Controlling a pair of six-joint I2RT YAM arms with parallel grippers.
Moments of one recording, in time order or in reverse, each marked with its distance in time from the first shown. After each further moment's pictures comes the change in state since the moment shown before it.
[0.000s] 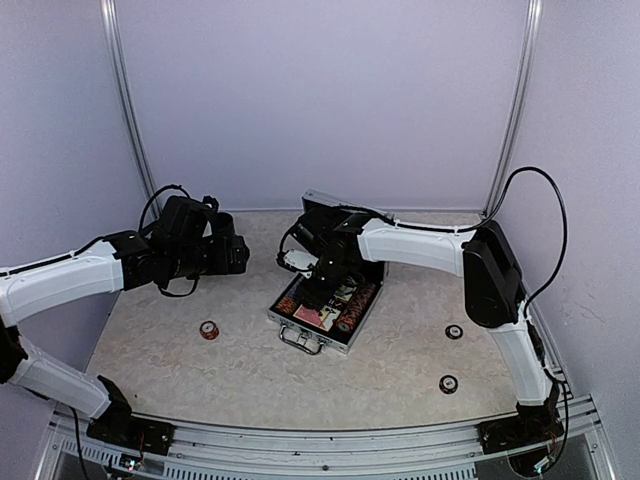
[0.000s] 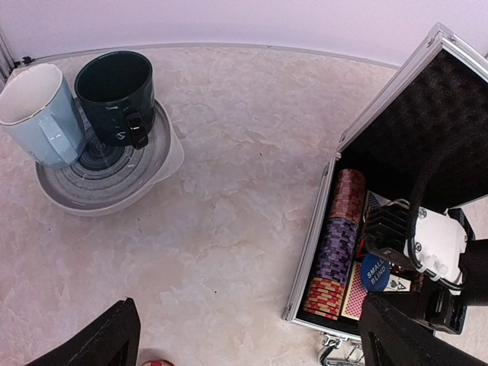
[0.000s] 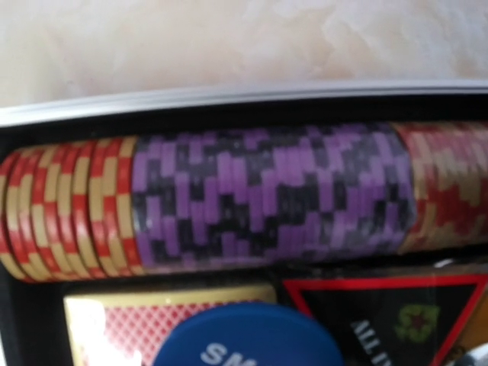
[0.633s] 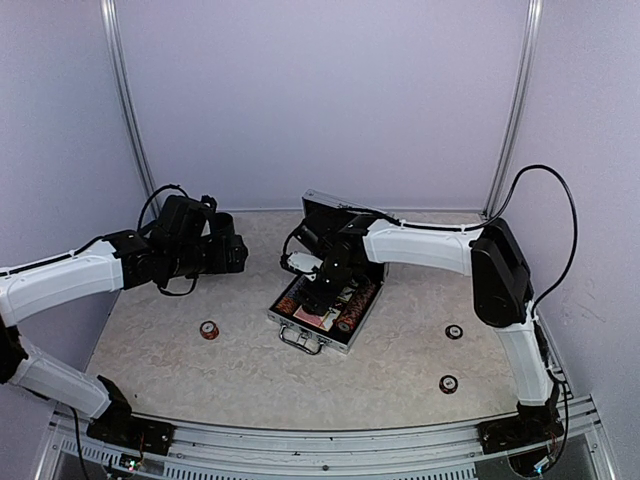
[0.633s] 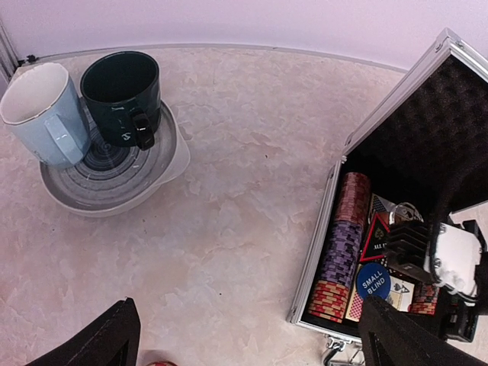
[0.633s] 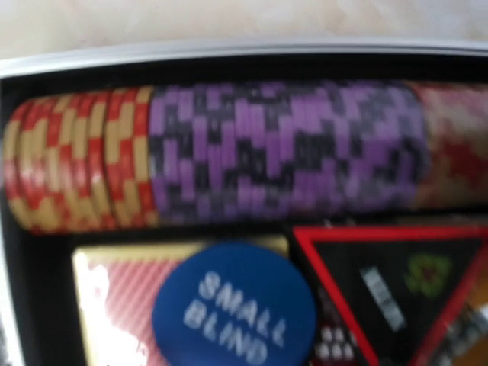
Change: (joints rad) left arm 0.011 0.001 0.000 0.000 0.000 0.001; right arm 0.005 -0.034 -0.060 0.009 0.002 -0.004
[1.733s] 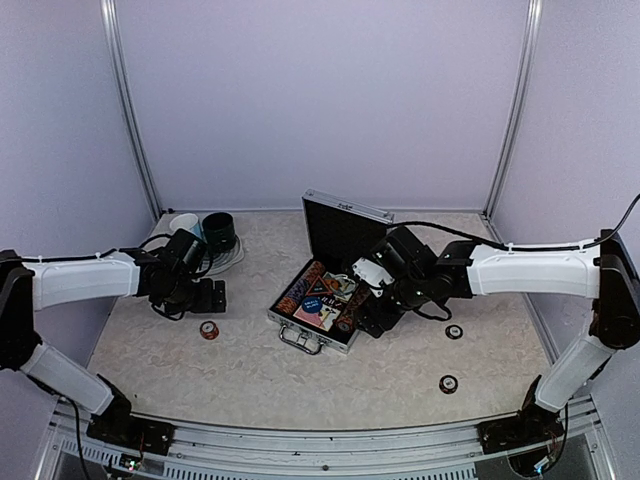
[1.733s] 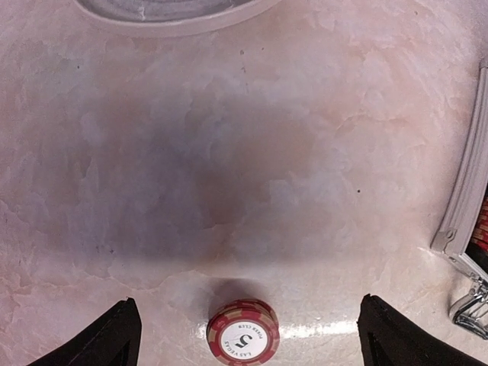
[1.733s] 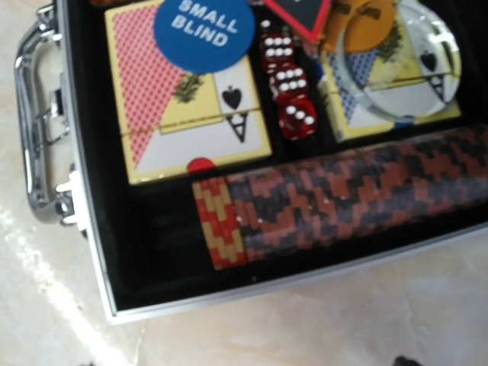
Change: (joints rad) left arm 0.154 0.110 -0.153 -0.130 0.113 -0.068; right arm -0.002 -0.685 -0.828 0.327 0.034 0.159
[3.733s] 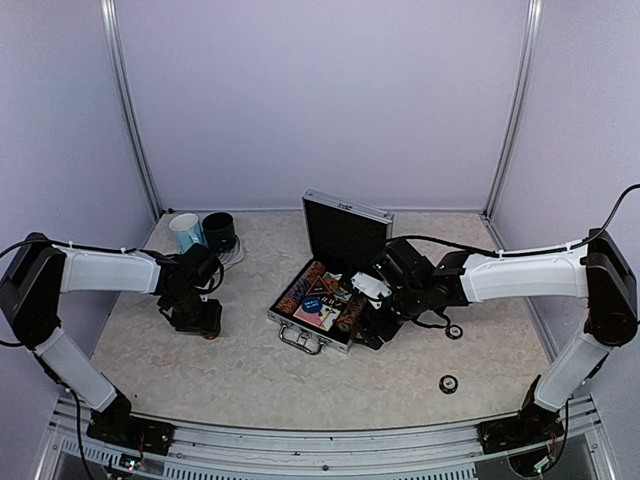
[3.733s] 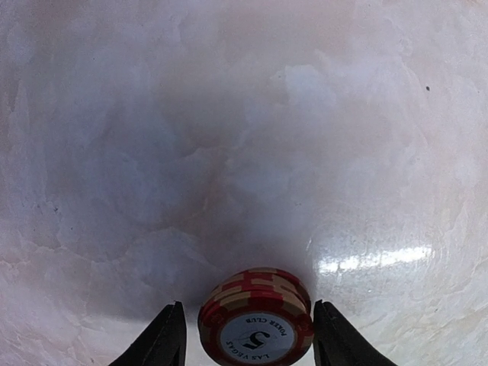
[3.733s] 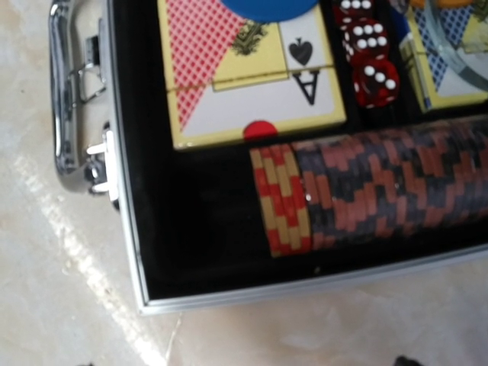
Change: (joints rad) left arm 0.003 0.164 0.021 -0.111 0.097 0.059; right arm -0.023 0.034 -0.074 0.079 -0.127 -0.026
